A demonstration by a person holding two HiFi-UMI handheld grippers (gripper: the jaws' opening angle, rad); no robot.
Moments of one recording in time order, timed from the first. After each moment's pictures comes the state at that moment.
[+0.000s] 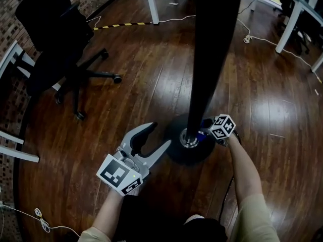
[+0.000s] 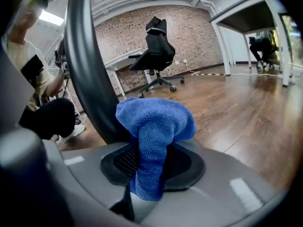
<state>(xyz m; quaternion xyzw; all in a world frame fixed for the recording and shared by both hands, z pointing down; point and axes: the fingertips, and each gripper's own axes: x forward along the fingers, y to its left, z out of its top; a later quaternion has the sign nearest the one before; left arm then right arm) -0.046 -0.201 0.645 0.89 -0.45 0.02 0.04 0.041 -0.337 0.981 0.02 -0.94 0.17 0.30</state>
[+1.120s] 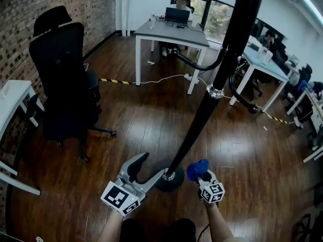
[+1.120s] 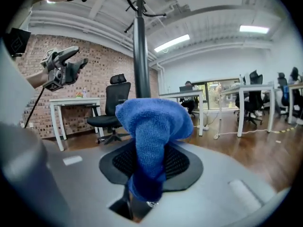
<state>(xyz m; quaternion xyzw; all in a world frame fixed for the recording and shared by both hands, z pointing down) -0.102 -0.127 0.286 0.91 -0.41 -0.09 0.02 0.129 -0.205 0.557 0.45 -0.88 0.10 0.10</state>
